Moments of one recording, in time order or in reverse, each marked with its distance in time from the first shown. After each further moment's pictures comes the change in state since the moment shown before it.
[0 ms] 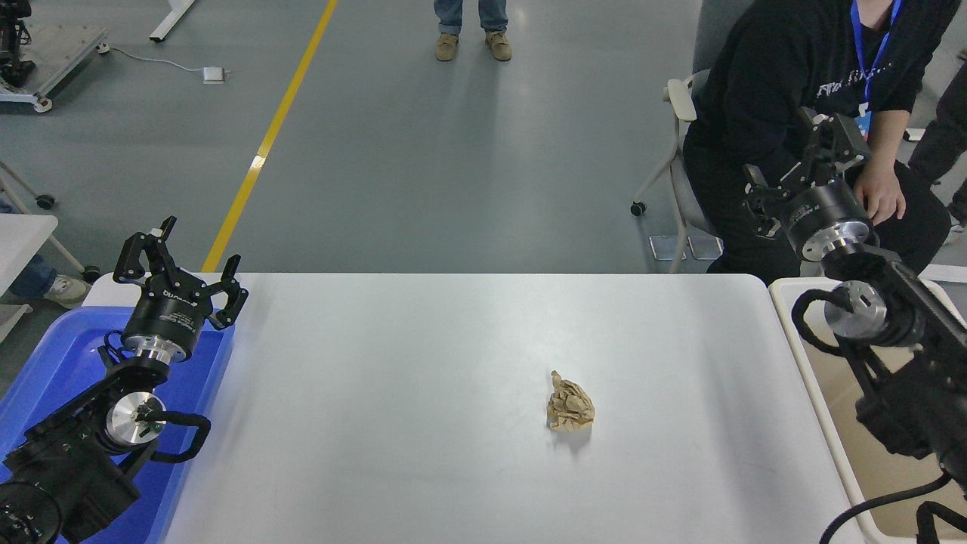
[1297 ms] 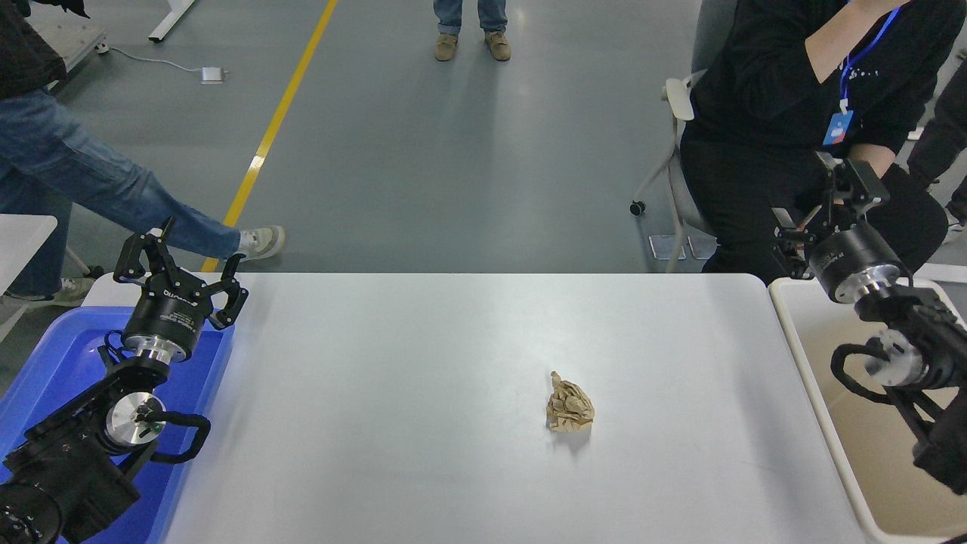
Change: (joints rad) left arm 0.000 0.000 0.000 0.000 0.000 0.000 0.000; right arm 0.193 -0.280 -0.545 -0.050 -0.026 0.038 0.051
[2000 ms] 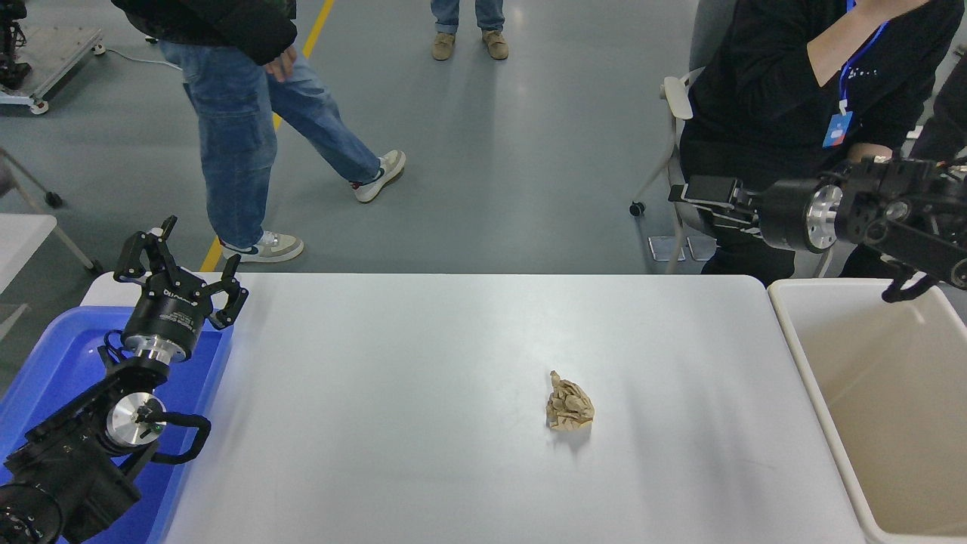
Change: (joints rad) left arm 0.000 0.000 0.000 0.000 0.000 0.000 0.000; right arm 0.647 0.041 -0.947 0.010 -0.400 0.238 0.001
